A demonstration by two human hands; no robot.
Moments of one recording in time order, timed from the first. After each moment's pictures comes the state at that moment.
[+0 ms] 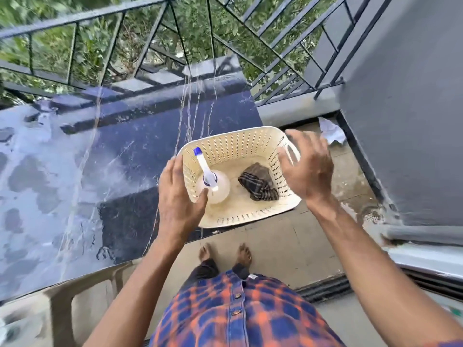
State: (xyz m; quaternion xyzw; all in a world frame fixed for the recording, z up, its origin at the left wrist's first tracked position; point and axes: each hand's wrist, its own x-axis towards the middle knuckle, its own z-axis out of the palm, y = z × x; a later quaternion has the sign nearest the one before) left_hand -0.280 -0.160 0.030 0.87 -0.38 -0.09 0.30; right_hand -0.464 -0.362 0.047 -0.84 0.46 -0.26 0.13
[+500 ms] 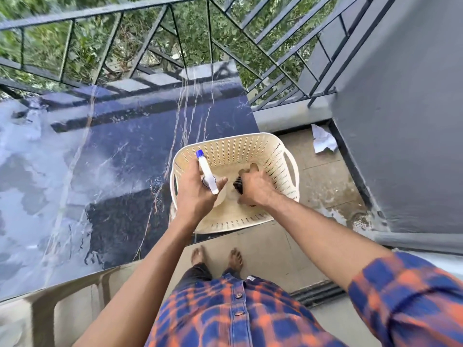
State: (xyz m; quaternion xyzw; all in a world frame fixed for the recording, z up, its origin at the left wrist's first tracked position) left_hand -0.287 -0.213 0.013 0.83 -0.29 -0.26 0.40; right_hand -0.394 -0.343 -0.018 -0.89 0.36 0.23 0.16
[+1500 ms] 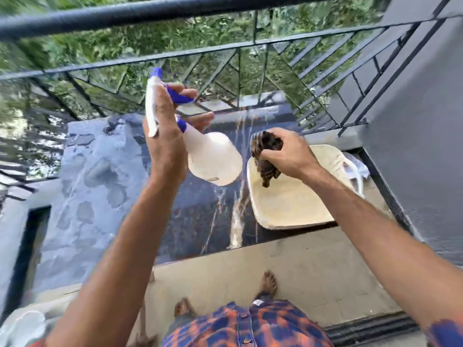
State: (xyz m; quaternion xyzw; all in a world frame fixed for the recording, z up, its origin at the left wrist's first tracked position) left_hand -0.161 -0.123 0.193 0.57 -0.18 -0.15 0.79; right_hand -0.311 -0.281 0.126 -0.82 0.40 -0.12 0.39
